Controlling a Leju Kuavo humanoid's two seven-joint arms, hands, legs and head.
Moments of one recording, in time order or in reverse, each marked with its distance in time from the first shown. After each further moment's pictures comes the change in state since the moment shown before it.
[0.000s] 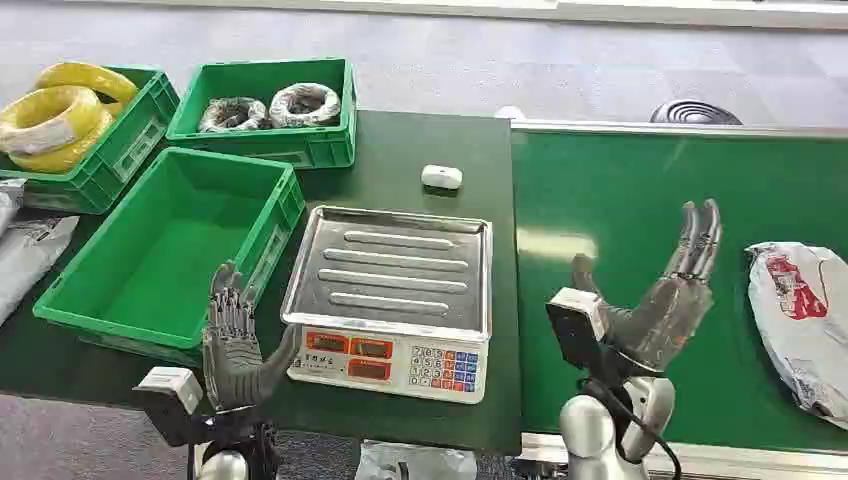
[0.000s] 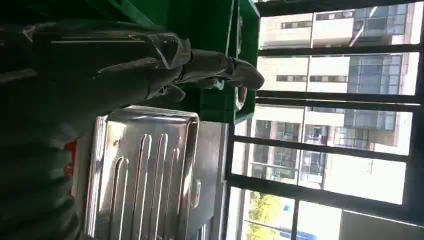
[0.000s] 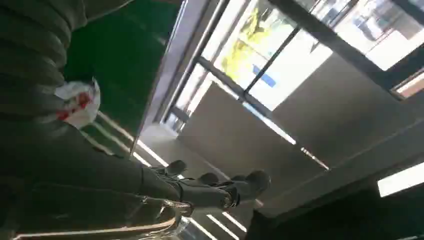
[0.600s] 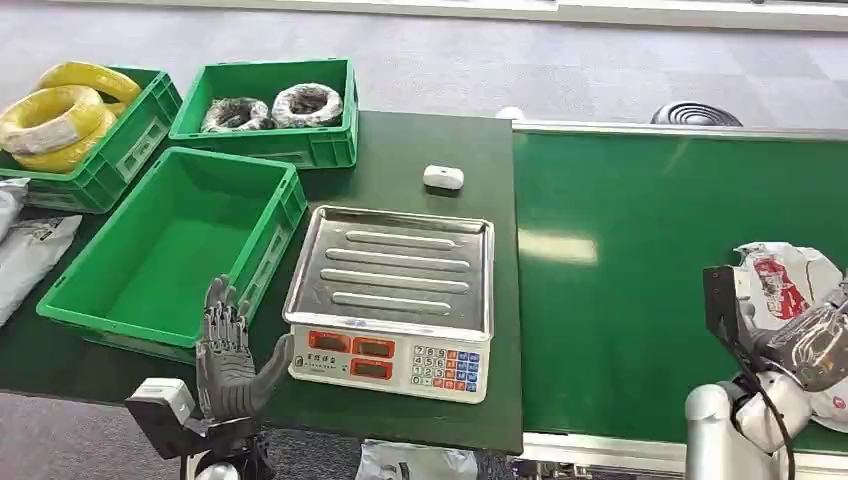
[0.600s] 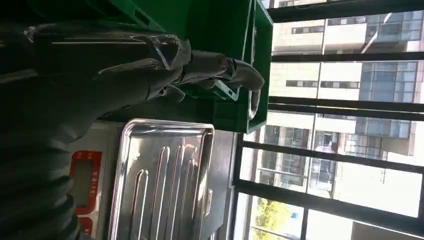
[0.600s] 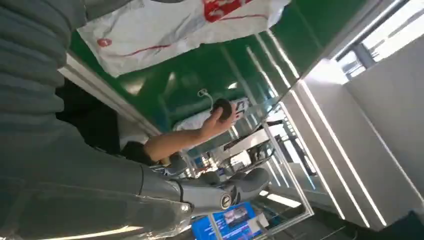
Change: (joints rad) left arm 0.035 0.028 0.003 -0.002 0.046 0.015 -0.010; right arm -0.220 -0.332 -0.446 0.564 0.183 0.016 0.333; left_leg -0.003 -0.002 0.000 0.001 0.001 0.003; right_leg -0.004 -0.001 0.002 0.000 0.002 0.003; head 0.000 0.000
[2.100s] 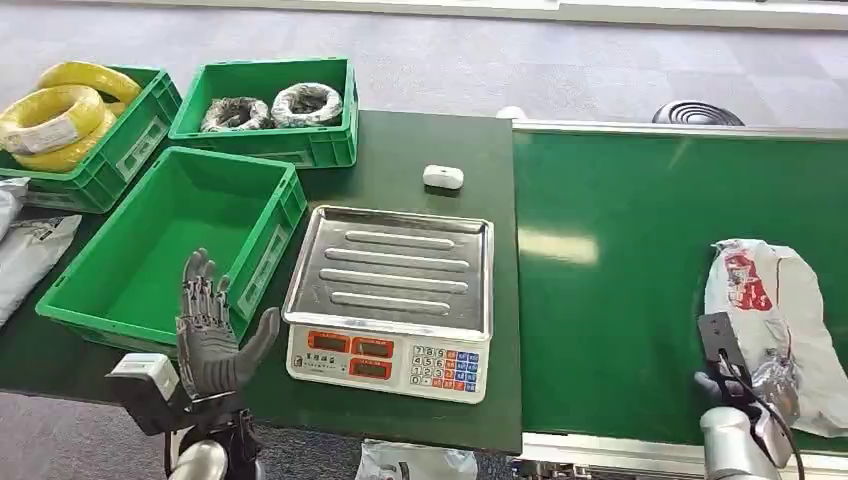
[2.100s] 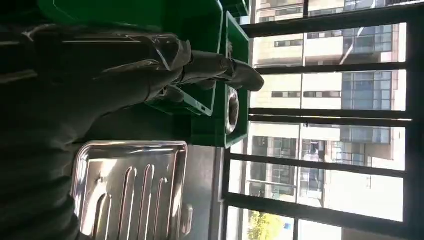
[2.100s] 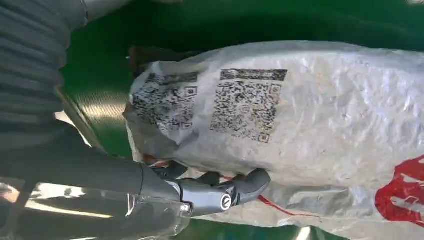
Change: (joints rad) left arm -0.055 -0.019 0.070 -0.054 -0.090 -0.019 0.075; right arm -0.109 -0.069 -0.216 0.486 -0.174 0.357 -0.098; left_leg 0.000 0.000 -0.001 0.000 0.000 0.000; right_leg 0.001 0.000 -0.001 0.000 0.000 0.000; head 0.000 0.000
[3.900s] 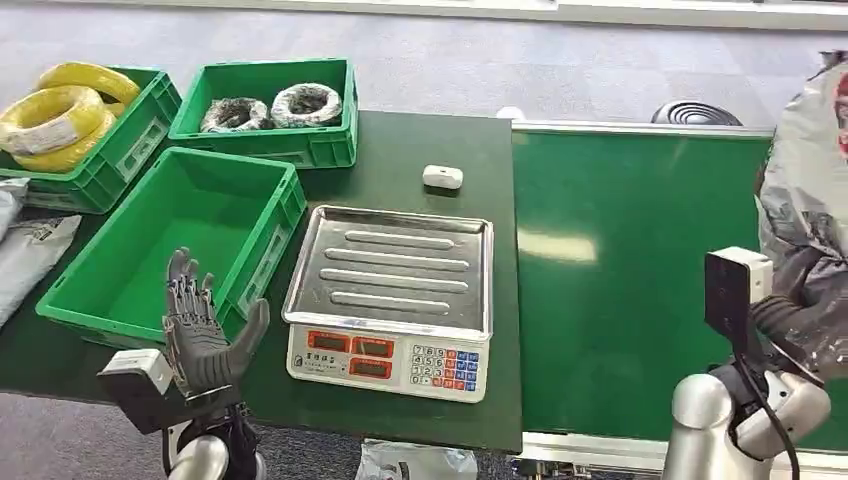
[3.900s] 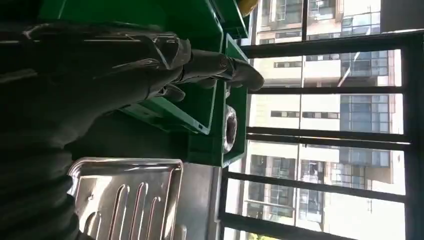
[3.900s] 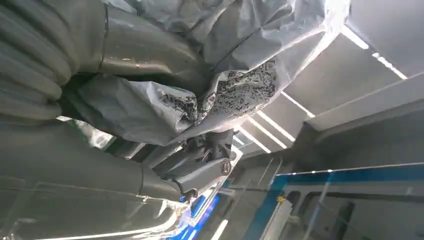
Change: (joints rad) left arm -0.006 -0.051 0.046 0.000 -0.046 0.036 0.003; right arm 0.221 0.286 0.367 -1.118 0.066 -0.373 -0.114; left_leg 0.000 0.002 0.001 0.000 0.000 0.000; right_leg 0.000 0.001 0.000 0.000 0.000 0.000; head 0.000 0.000
